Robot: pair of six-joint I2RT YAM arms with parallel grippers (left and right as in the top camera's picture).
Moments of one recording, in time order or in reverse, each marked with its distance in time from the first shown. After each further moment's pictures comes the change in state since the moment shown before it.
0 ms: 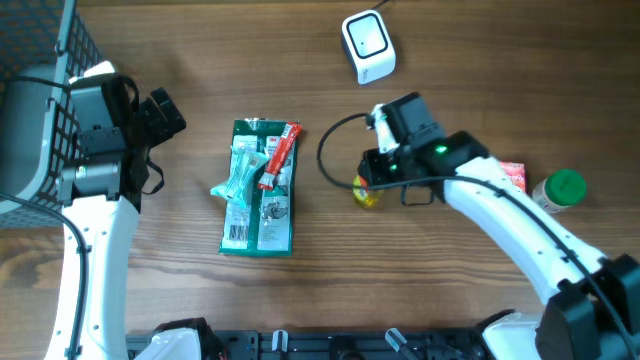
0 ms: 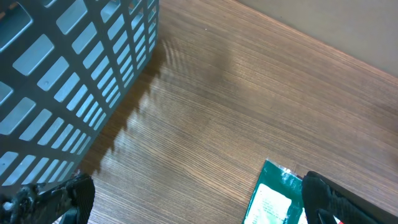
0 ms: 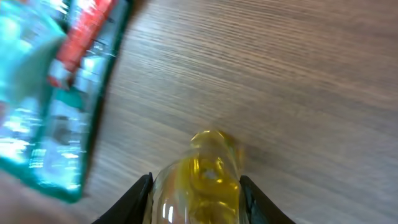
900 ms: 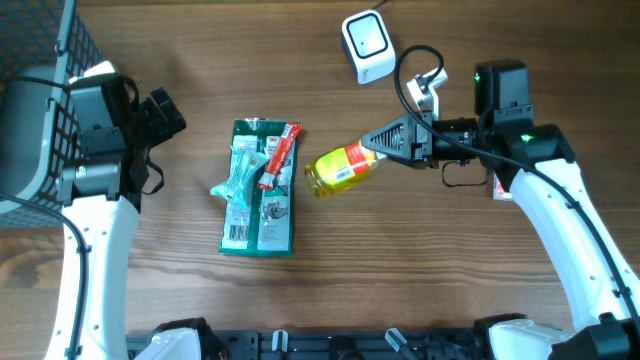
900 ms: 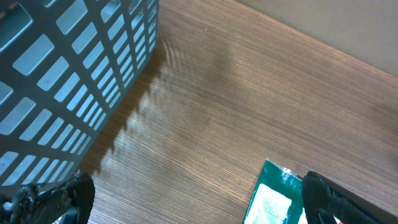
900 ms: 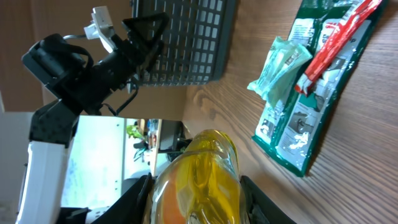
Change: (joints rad) left arm 0.000 0.000 0.000 0.000 0.000 0.000; right arm -0.285 -0.121 0.035 0.079 -0.934 0.238
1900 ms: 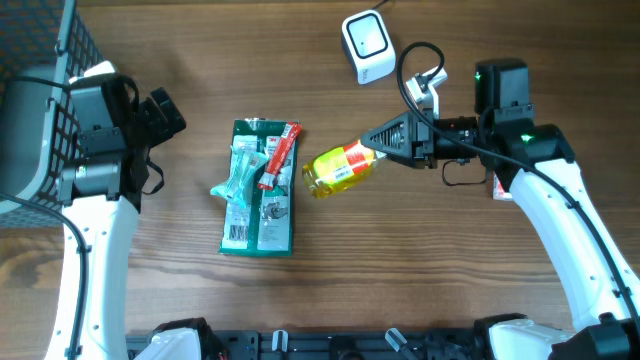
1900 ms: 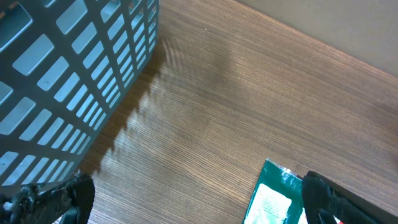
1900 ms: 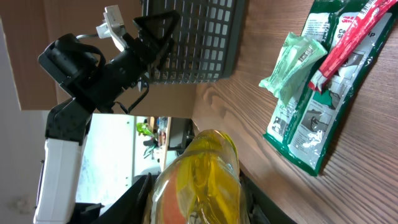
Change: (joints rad) left arm 0.000 0.000 0.000 0.000 0.000 0.000; right arm 0.000 0.000 0.000 0.021 -0.035 0.037
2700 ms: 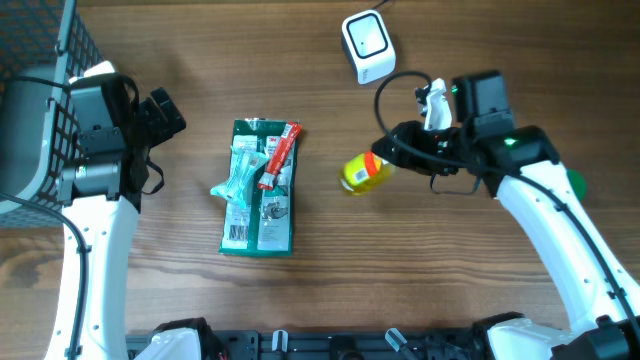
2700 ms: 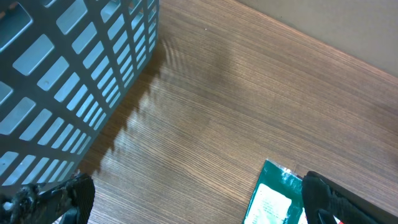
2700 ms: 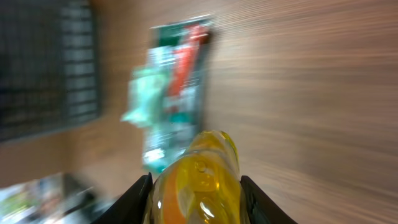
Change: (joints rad) left arm 0.000 0.000 0.000 0.000 0.000 0.000; right arm 0.093 0.000 0.000 -0.156 0.678 -0.066
